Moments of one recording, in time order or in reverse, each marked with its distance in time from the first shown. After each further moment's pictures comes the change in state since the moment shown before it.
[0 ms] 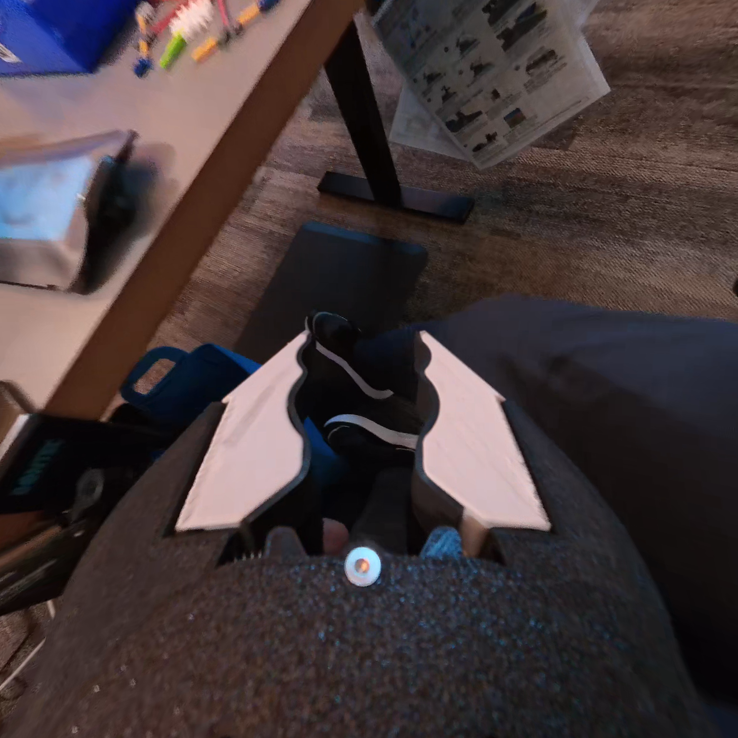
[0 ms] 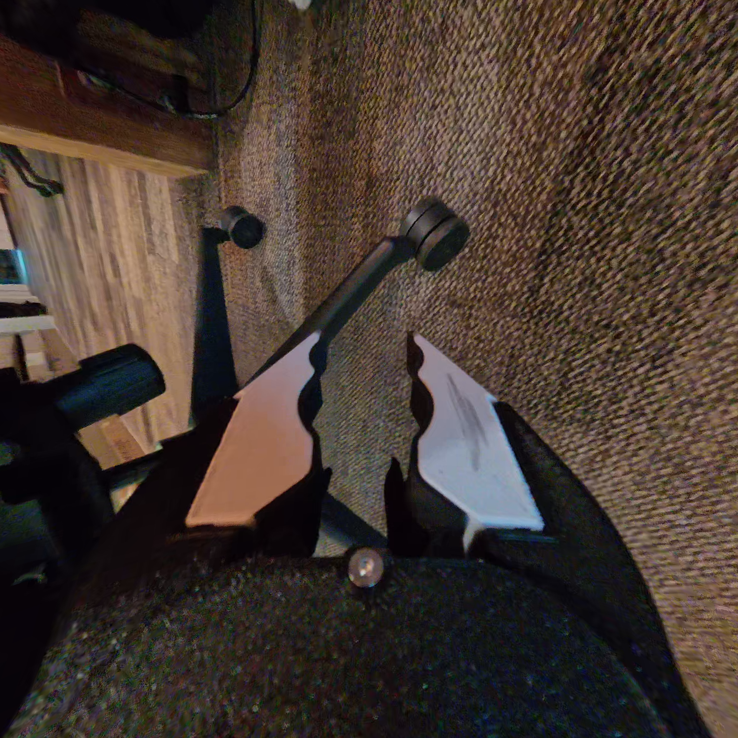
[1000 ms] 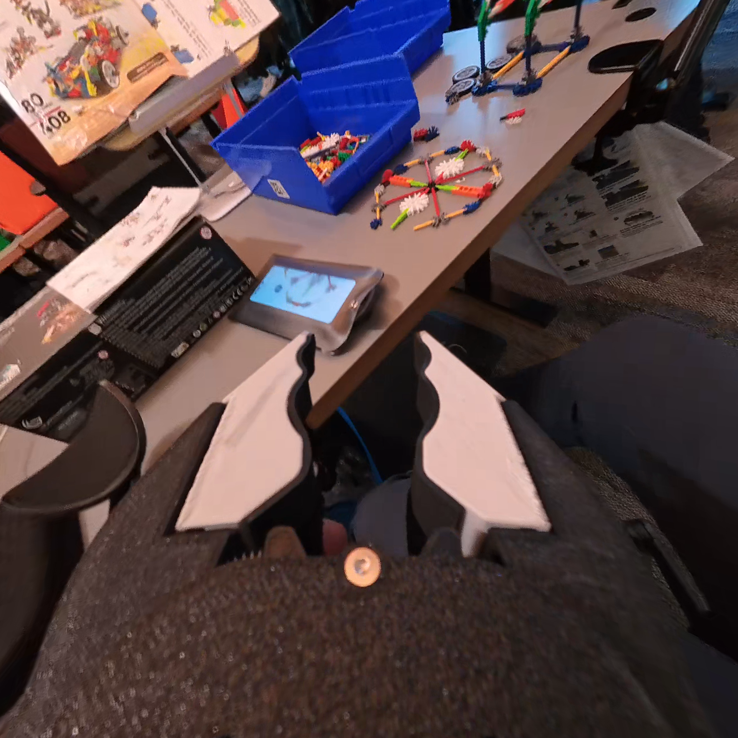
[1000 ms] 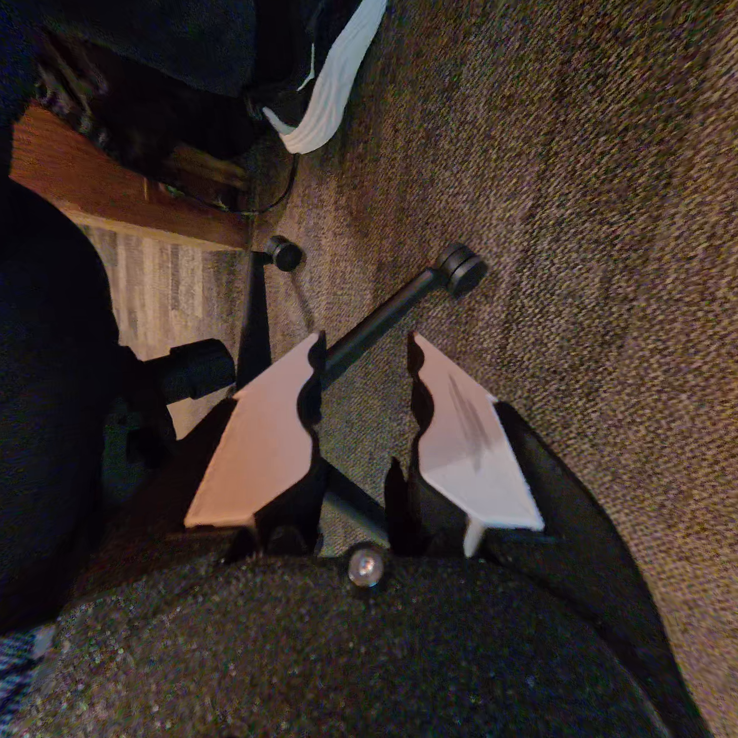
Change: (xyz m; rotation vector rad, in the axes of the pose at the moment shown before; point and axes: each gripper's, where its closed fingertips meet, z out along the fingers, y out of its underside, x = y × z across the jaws) left arm -0.113 -0.077 -0.094 0.186 -0.249 -0.113; right arm -0.030 -0.060 -0.086 0.170 0.030 -0.035
